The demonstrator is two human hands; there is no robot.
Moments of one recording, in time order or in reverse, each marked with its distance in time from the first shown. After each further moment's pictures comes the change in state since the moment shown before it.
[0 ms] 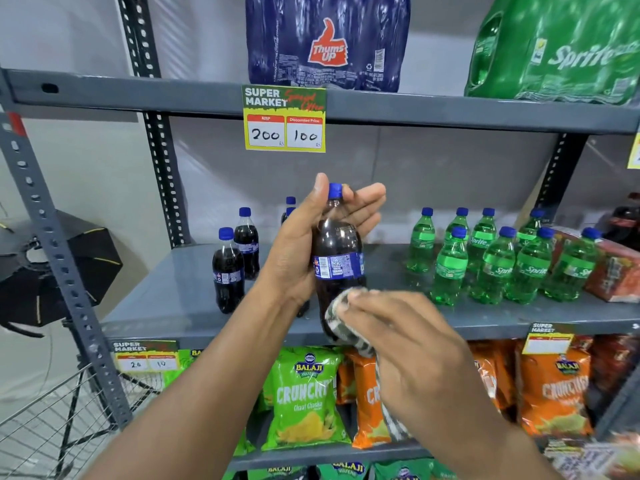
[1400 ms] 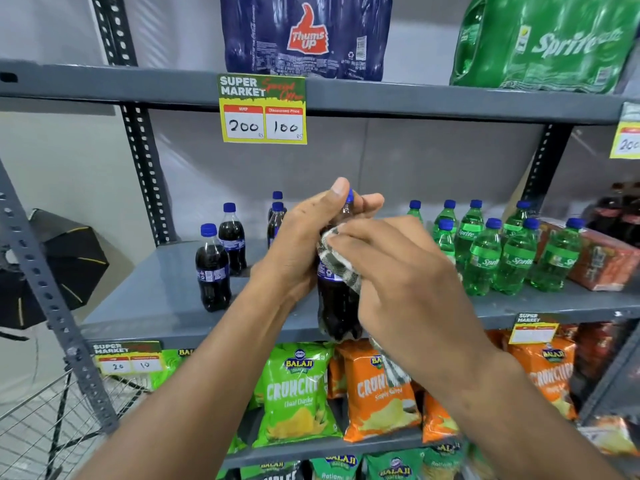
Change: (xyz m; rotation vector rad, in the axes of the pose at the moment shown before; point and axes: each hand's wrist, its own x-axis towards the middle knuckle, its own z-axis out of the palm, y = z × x) left_hand 0.005 -0.014 0.004 0.295 0.103 -0.052; right_hand 0.058 0.005 -0.020 -0.130 0.134 0.015
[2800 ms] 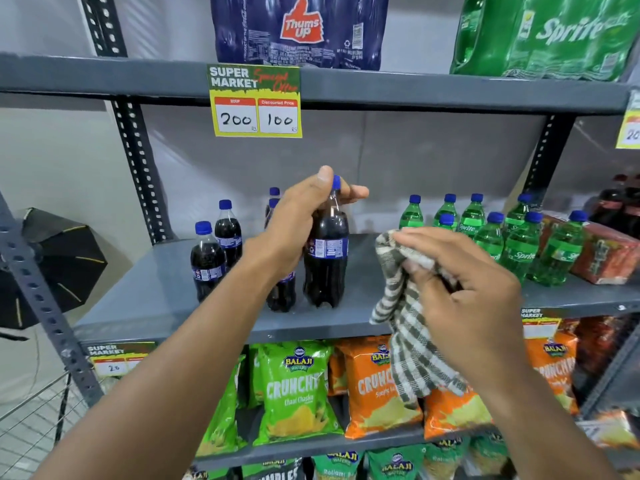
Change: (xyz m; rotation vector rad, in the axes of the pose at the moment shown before) left_hand 0.031 -0.001 -0.025 0.382 0.034 0.108; right_hand -0.041 0.049 0.001 0.381 0.127 0.364
